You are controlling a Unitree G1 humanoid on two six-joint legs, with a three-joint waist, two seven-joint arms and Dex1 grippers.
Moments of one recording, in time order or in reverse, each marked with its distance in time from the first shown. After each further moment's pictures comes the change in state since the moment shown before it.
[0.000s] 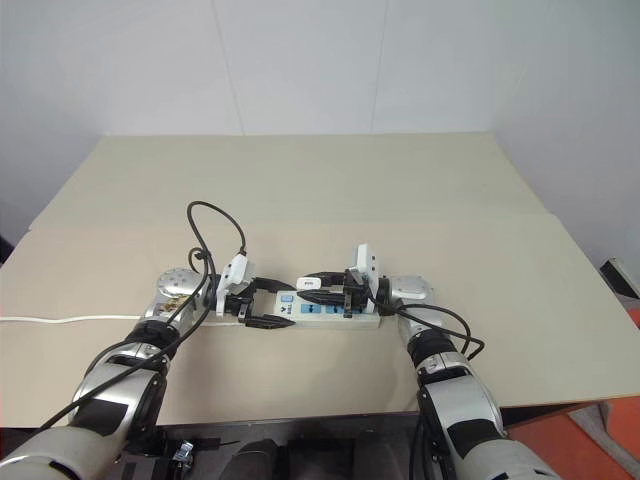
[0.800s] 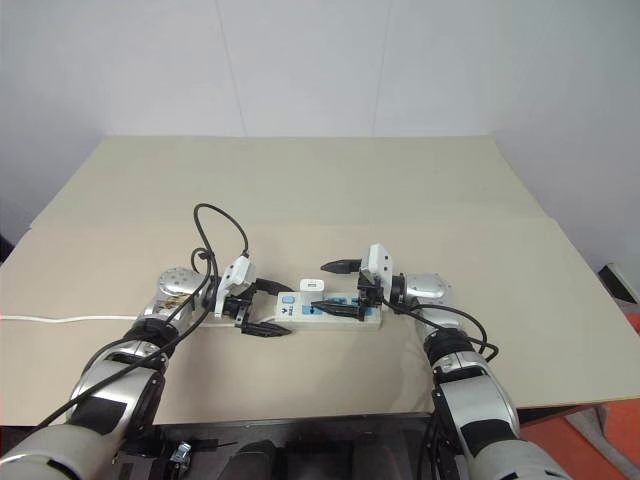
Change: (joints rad) left arm -0.004 0.020 -0.024 0.001 -0.016 0.056 -0.029; right arm 0.013 -0.083 0.001 -0.013 -0.048 -0.036 -0.039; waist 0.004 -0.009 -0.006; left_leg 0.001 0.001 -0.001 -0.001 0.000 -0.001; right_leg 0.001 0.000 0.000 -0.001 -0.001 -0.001
